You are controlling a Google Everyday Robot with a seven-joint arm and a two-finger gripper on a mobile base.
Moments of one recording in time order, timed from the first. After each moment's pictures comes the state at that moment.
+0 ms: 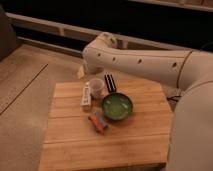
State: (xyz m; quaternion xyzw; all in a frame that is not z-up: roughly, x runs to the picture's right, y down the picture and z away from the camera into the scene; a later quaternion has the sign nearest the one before) arm -0.078 -0.074 0.734 -0.16 -0.03 0.58 0.80
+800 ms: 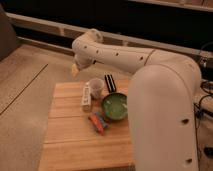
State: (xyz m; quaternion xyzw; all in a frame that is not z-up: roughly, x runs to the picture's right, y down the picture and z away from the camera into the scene) arm -0.139 -0.110 0.819 -0.19 -0.06 0.44 0.87
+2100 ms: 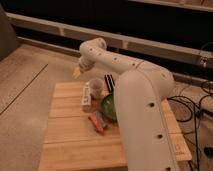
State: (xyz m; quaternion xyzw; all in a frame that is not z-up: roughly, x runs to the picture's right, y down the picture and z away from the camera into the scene) arm -0.149 -0.098 0.898 -0.24 -0.10 0.42 0.87
